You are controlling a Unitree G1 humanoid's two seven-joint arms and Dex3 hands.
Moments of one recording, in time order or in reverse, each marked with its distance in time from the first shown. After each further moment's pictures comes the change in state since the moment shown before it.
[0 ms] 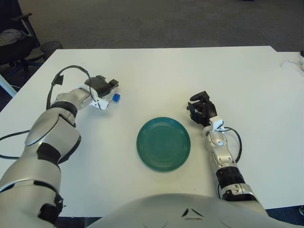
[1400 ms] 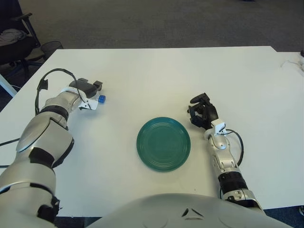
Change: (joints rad) left arm 0.070 0.046 0.093 0.009 -0.079 0.116 -0.044; right arm 0.059 -0.006 -0.004 -0.082 0.002 0.029 0.052
